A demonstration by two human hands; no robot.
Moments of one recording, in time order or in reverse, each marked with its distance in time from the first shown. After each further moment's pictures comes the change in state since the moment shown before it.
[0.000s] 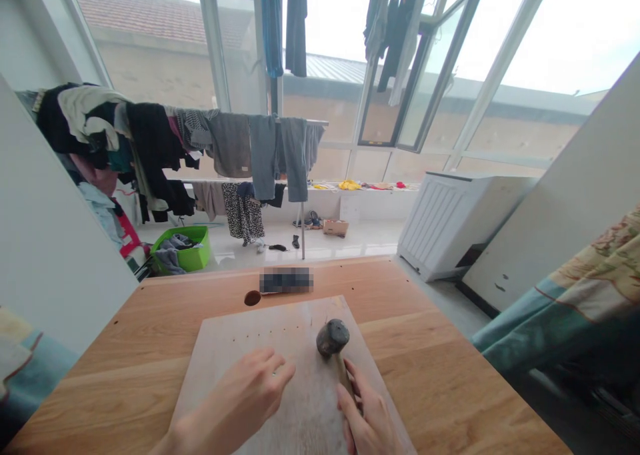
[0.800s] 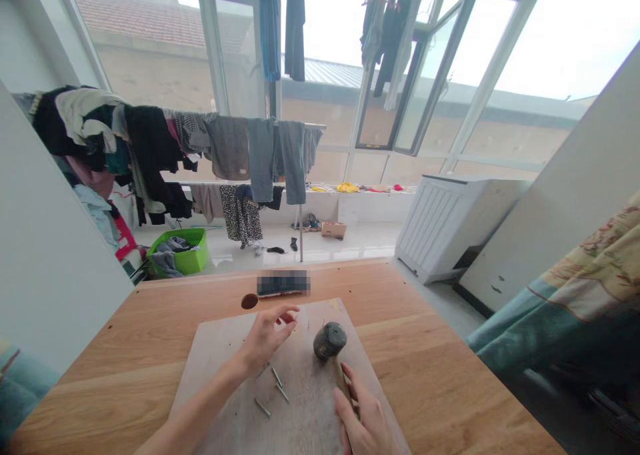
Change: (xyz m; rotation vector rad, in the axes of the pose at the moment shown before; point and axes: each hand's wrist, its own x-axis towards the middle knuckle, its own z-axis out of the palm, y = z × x) left_hand 0.061 -0.048 0.050 -0.893 0.416 -0.487; right_hand -0.002 -0.013 0.005 0.030 0.015 0.054
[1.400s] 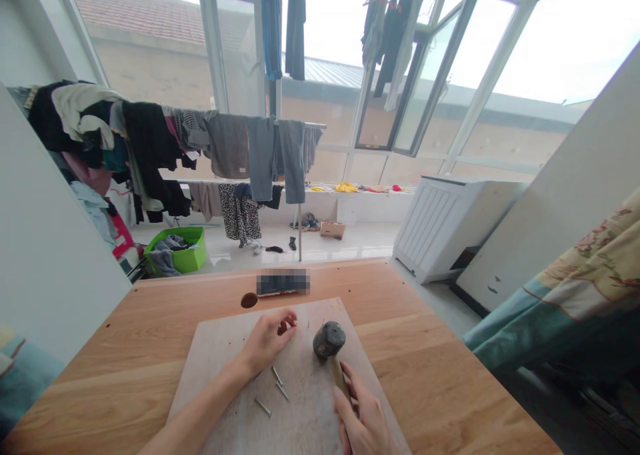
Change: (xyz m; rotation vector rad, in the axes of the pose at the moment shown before) left_hand 0.000 -0.010 0.006 0.040 -0.062 -0.024; right_hand -0.007 -0.007 0.002 -0.003 0.023 -0.038
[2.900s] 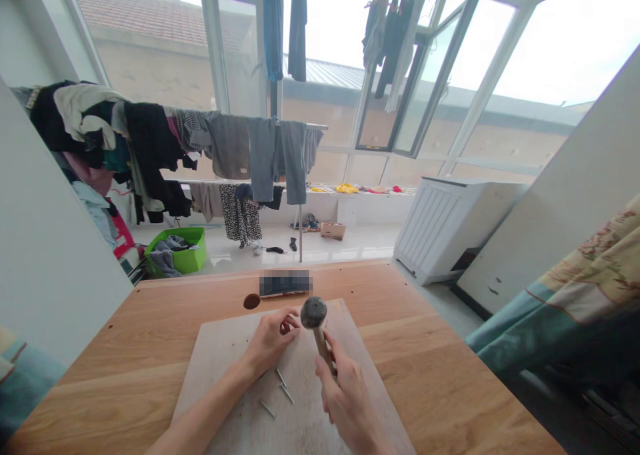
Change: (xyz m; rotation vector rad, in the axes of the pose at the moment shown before) left_hand 0.003 -0.006 0.004 -0.145 0.040 -0.052; right_hand 0.024 -0.059 0.026 -0.118 -0.025 -0.147
